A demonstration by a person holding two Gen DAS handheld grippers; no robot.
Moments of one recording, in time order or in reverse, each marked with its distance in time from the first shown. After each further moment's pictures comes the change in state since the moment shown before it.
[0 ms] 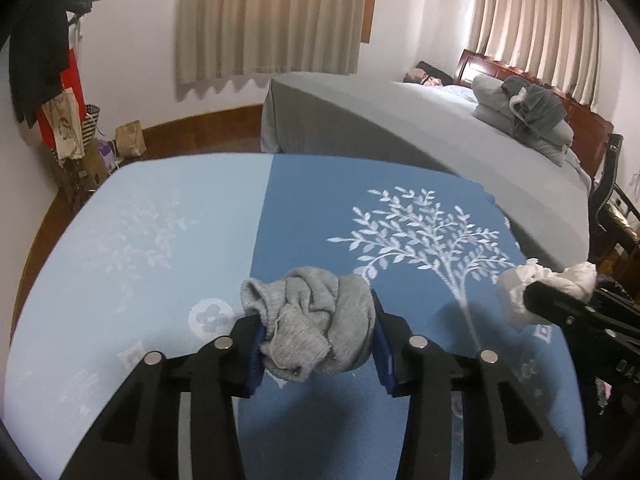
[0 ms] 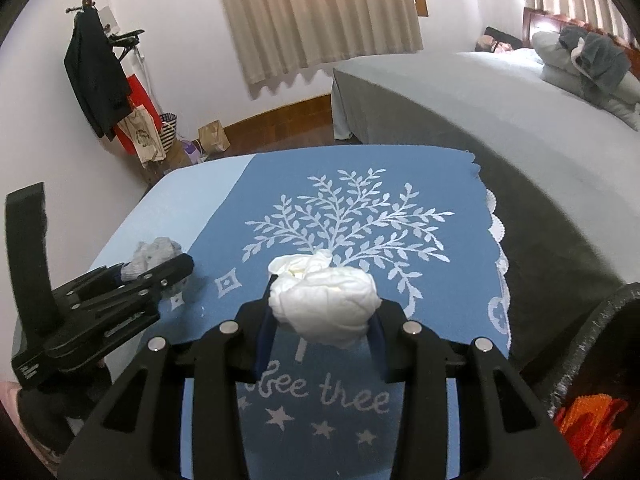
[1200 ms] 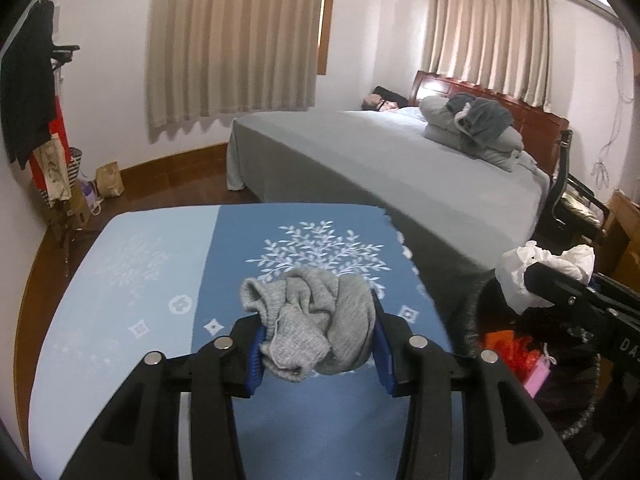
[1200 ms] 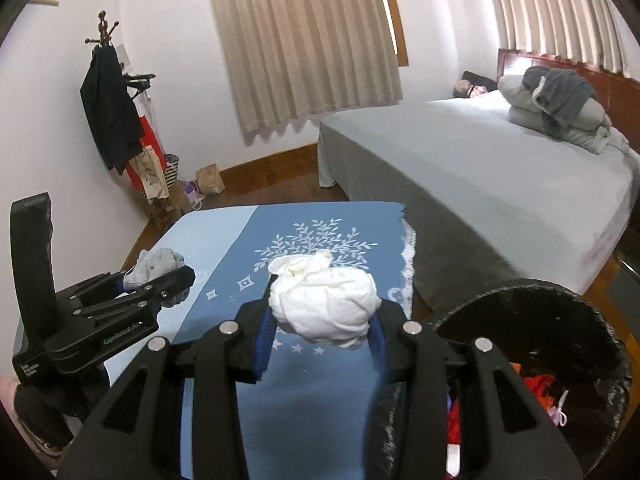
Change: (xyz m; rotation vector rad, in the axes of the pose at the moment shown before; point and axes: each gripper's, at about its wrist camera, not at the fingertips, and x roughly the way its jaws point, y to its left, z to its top) left arm -0.128 -0.089 -0.010 0.086 -0.115 -0.097; right arm -0.179 -0.016 -0.027 -0.005 -0.178 -0.052
